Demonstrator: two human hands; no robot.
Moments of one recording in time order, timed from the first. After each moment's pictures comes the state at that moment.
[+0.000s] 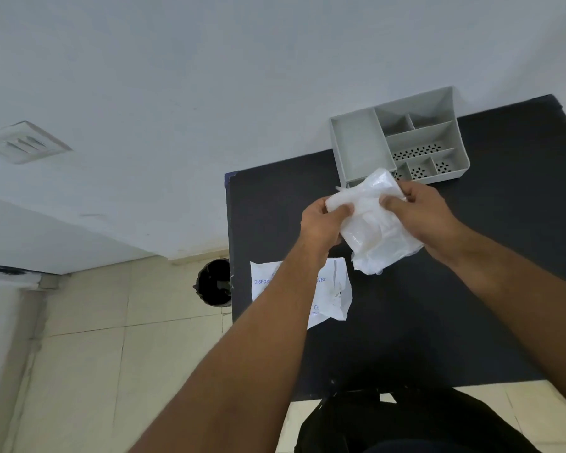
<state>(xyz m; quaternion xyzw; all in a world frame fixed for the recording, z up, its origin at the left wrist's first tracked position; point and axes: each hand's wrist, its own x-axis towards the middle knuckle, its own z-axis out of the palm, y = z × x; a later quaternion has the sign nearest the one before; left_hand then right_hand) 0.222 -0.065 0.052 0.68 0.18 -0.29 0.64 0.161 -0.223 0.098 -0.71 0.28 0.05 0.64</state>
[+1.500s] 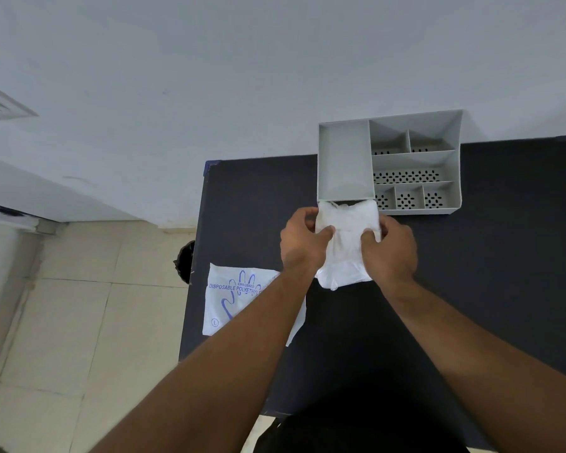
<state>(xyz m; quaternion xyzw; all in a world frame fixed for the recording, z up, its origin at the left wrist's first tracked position) 0.234 -0.133 0.018 0.85 0.20 -0.13 0.48 0.197 -0.266 0.004 -0.84 0.31 0.03 0.45</state>
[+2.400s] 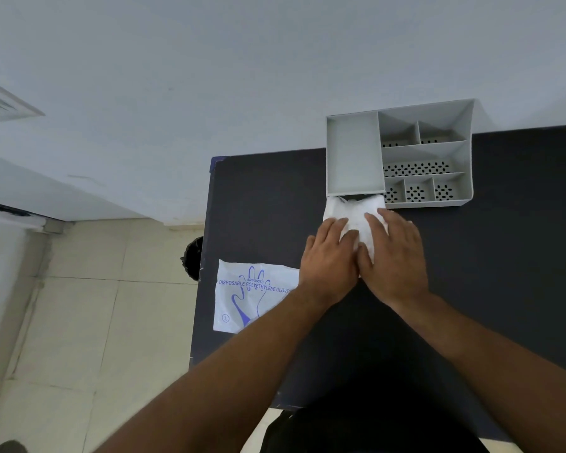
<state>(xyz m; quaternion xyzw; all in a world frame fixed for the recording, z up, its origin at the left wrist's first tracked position) 0.189 -0.124 -0.007 0.96 -0.21 -0.04 0.18 0.165 -0.262 0.000 -0.98 0.04 -0.04 0.21</state>
